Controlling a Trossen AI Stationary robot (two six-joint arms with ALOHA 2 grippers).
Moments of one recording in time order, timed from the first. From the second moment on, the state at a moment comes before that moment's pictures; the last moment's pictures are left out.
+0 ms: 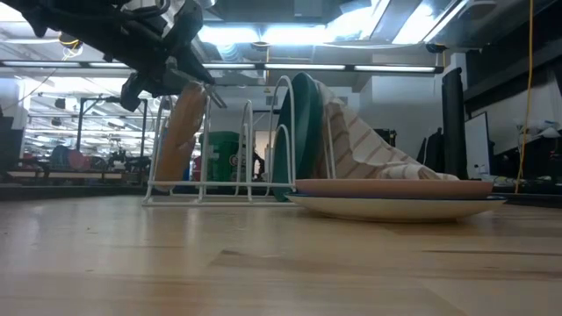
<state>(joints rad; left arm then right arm) -0.23 1.17 0.49 0.29 -1.05 -0.90 0.27 1.31 1.59 -1.10 0.29 -0.16</state>
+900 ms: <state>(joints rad) -0.20 1.08 0.49 0.11 -1.00 -0.44 0.27 1.31 1.59 -1.15 0.29 -0.13</state>
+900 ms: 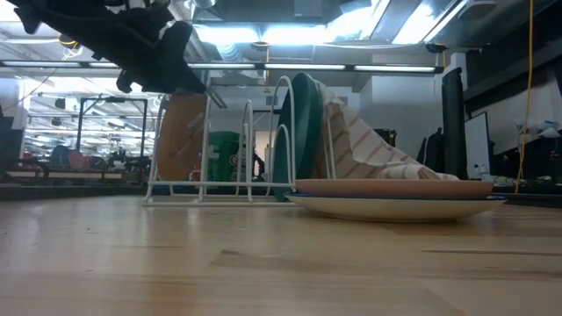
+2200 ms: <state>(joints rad) -0.34 1.08 0.50 -0.03 -0.81 -0.52 0.27 1.31 1.59 -1.16 0.16 -0.13</state>
